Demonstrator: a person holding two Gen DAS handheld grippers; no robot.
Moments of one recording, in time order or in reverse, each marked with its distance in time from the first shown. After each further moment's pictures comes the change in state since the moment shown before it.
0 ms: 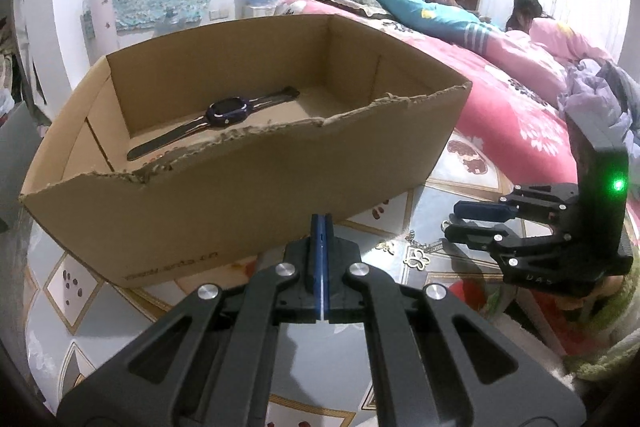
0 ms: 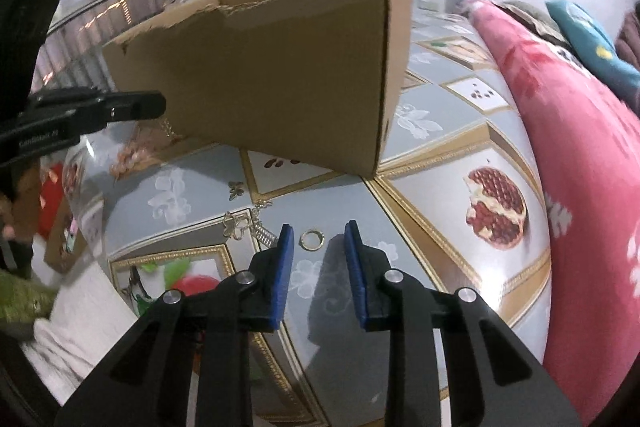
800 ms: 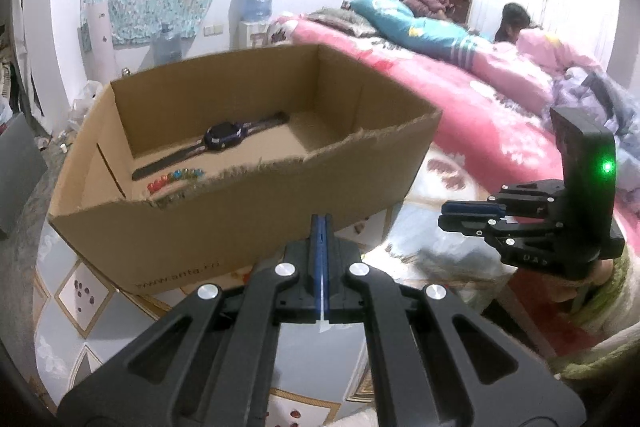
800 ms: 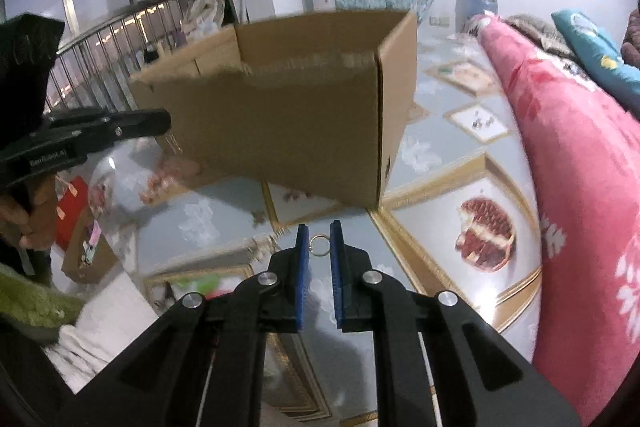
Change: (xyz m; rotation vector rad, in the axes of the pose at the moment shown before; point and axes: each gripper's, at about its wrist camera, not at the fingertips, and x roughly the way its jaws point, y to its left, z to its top) left arm -0.035 -0.006 0.006 0.016 -0.073 -0.036; right arm -0.039 -0.002 0.014 0.023 -0.095 0.069
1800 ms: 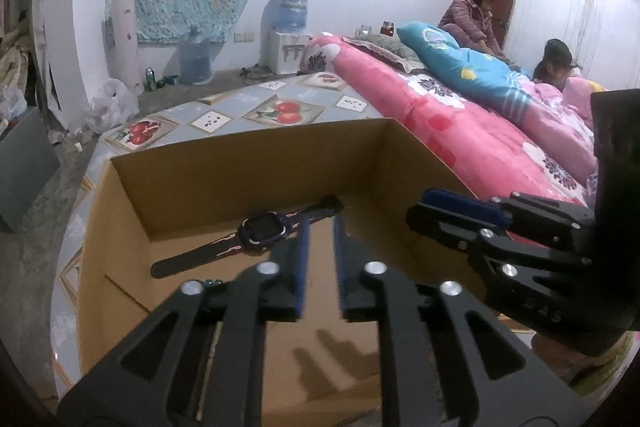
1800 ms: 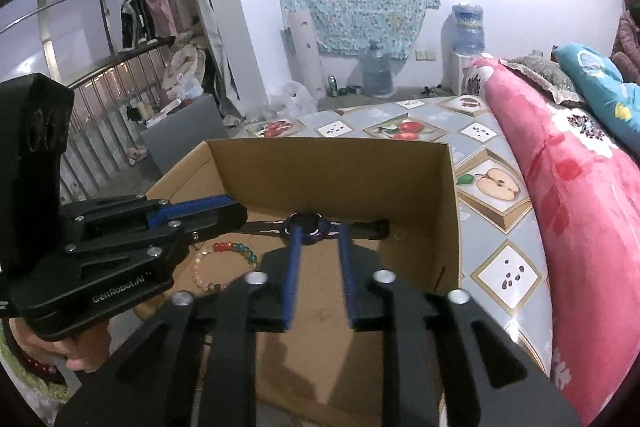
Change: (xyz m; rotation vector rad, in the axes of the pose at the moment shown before) left arm 0.058 0.053 0.105 -0.083 -0.025 0.099; right arm 0.059 0.013 0.147 0.078 -0.132 -0.036
